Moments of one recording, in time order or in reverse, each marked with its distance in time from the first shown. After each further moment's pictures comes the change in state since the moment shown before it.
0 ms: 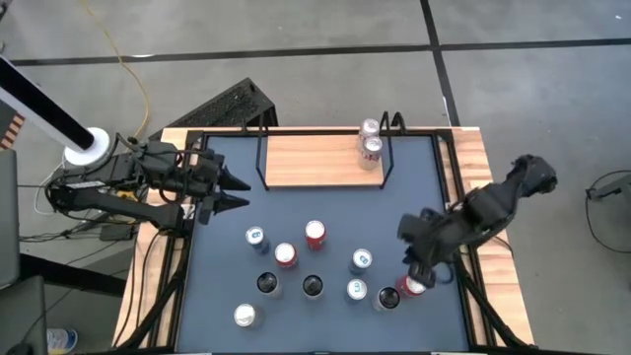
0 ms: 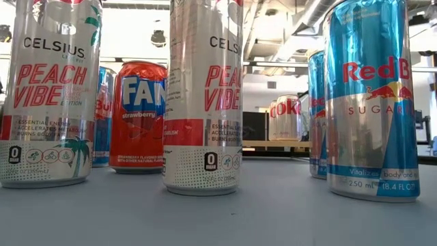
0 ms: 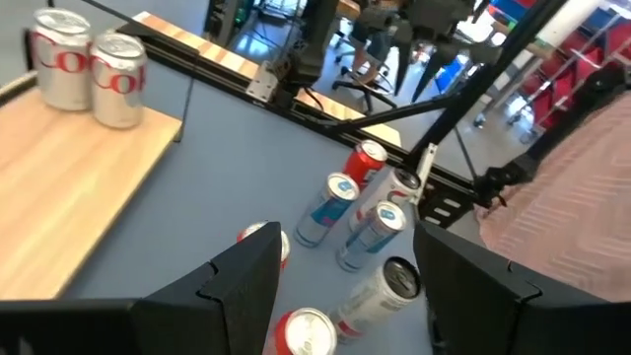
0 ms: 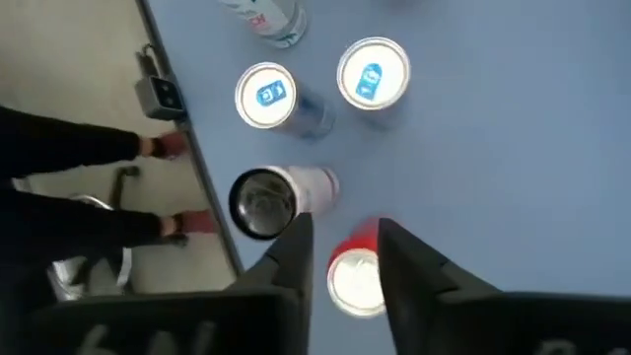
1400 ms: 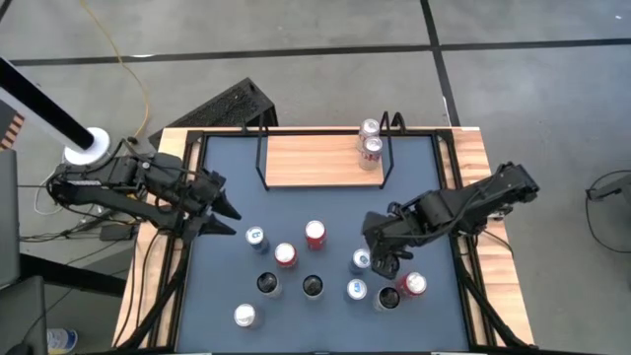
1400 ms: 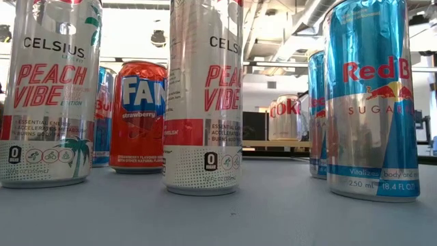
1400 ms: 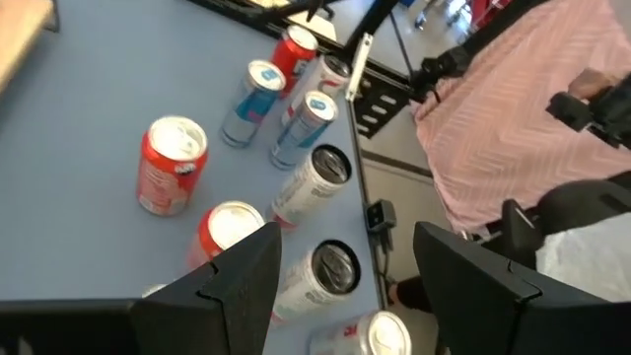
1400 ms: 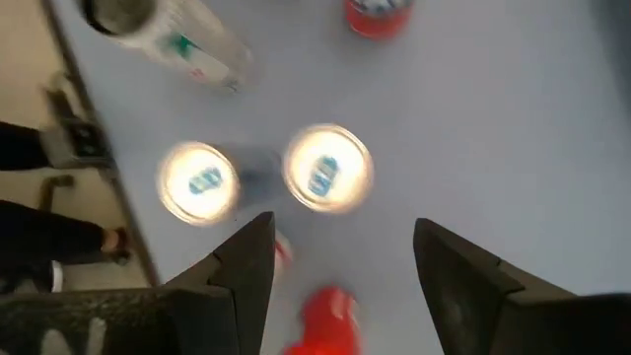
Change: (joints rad) left arm -0.109 0.000 0.000 -0.151 0.187 -0.034; right arm -0.179 0.151 0.000 0.095 0.007 -0.195
